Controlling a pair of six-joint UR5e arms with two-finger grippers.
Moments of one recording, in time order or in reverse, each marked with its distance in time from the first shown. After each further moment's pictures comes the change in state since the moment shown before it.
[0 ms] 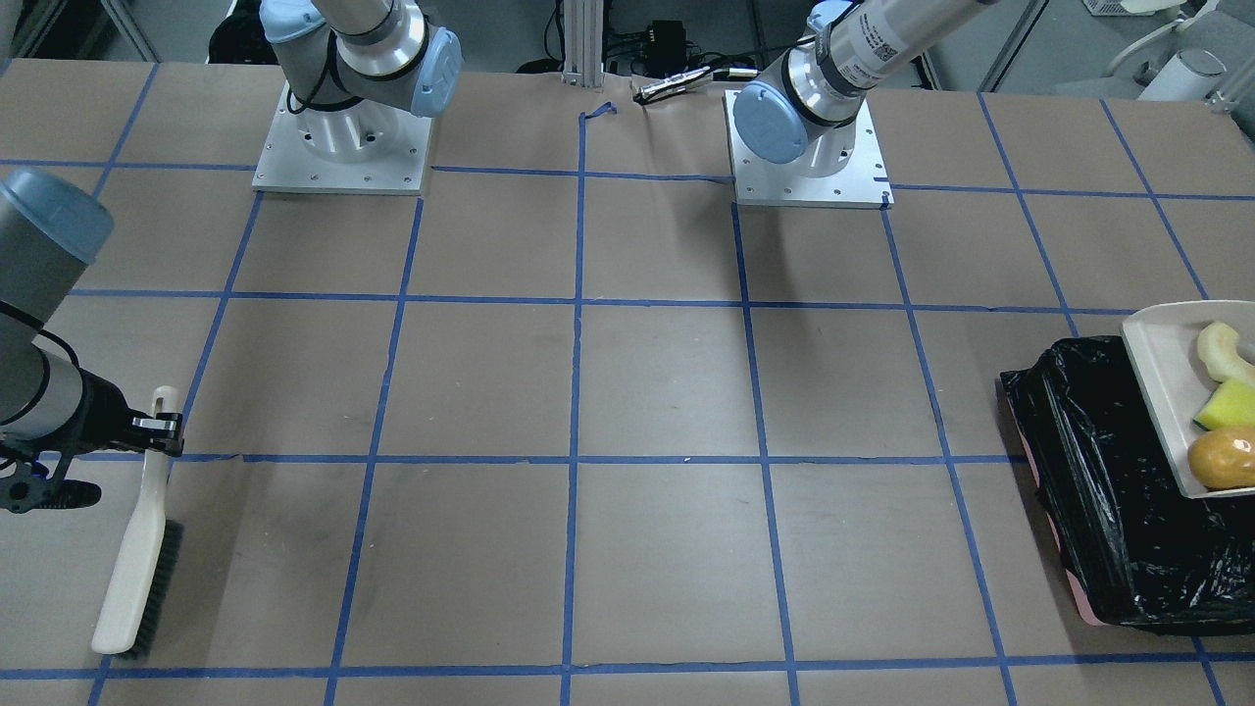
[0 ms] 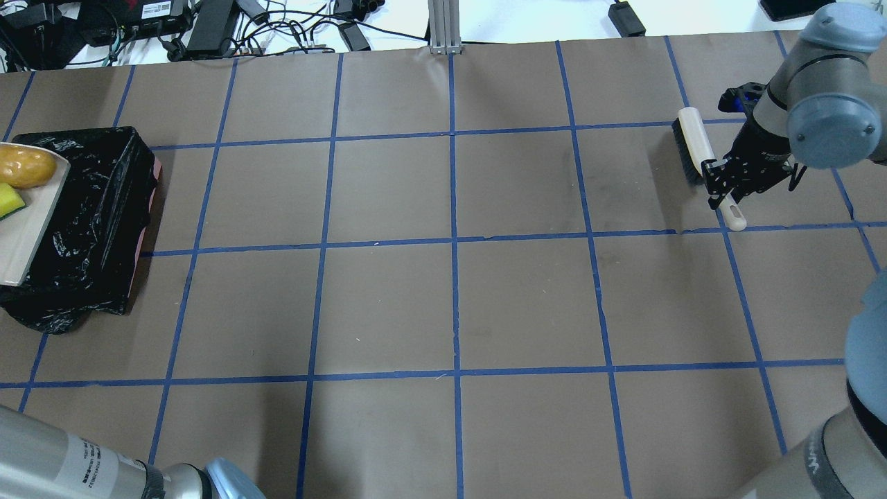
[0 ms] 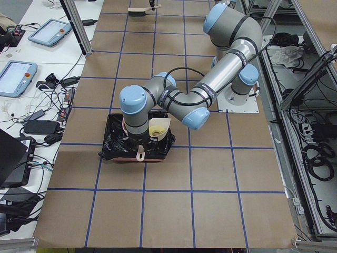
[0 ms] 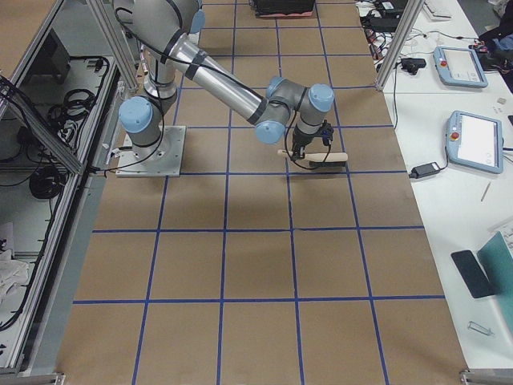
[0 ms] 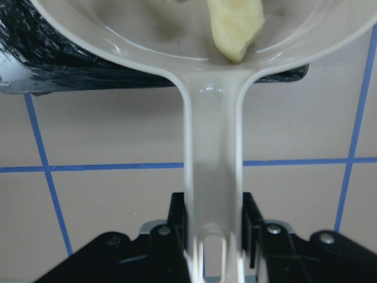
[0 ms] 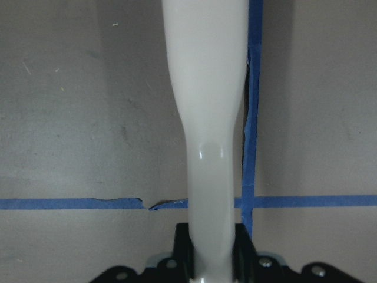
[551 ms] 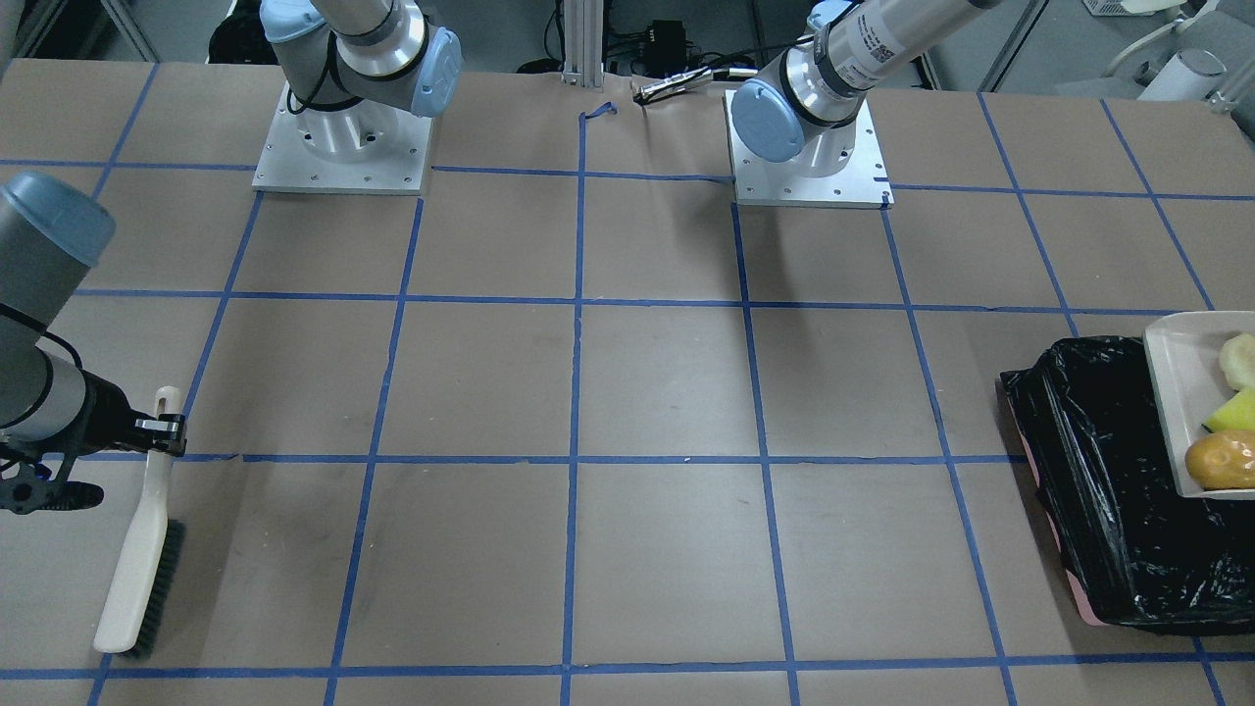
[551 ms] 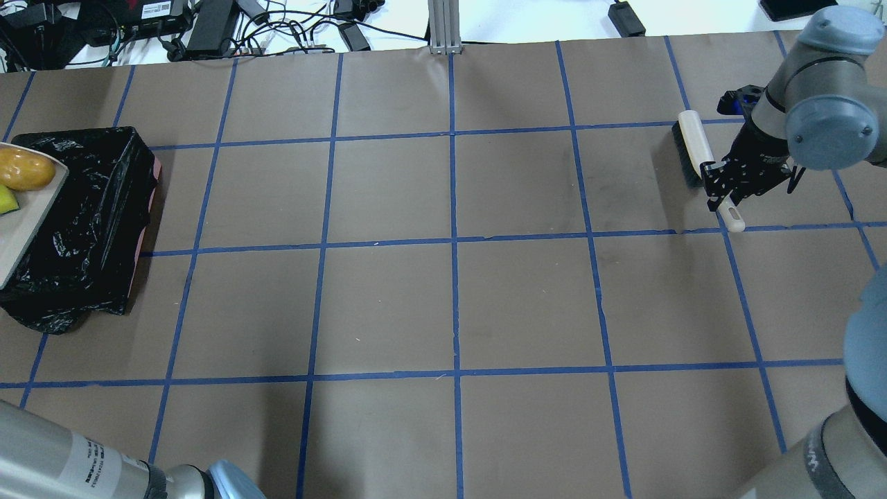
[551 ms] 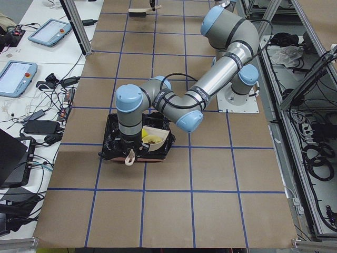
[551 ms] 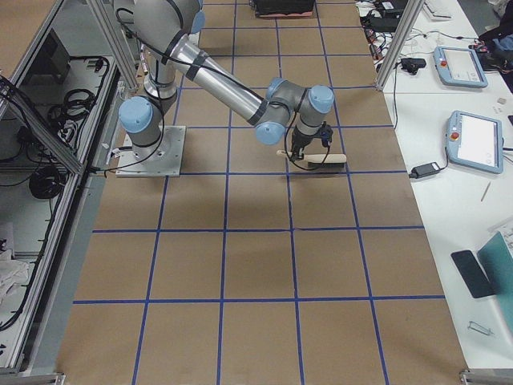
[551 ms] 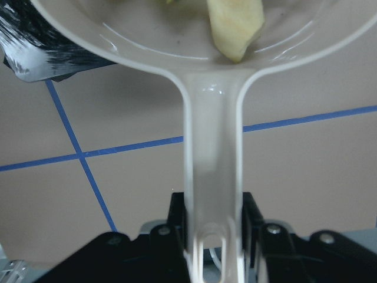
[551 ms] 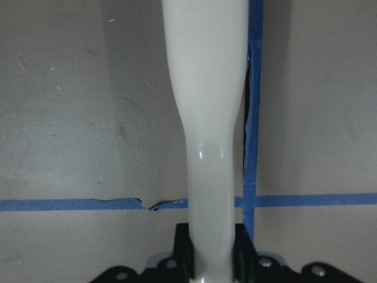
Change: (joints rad) left arm -0.047 -0.003 0.001 0.090 0.038 0.119; right arm 0.000 0.005 0.002 -0.002 -0.001 0.008
